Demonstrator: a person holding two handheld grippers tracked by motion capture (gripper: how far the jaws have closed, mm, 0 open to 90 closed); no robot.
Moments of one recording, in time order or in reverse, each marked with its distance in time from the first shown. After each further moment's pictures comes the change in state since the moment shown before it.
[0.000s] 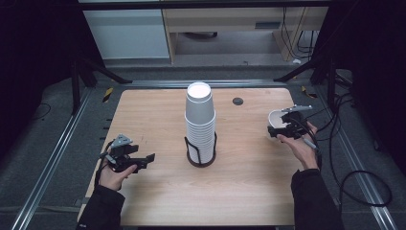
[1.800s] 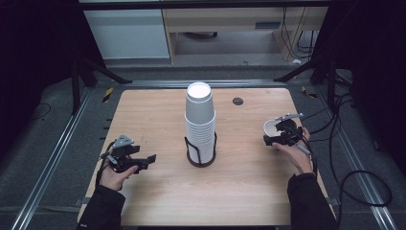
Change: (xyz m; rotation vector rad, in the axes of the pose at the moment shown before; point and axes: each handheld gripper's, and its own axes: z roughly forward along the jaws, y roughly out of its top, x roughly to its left) left arm -0.001 -0.001 0.002 0.002 -0.015 0.007; right arm 0.009 -0.022 0.025 0.072 0.020 -0.022
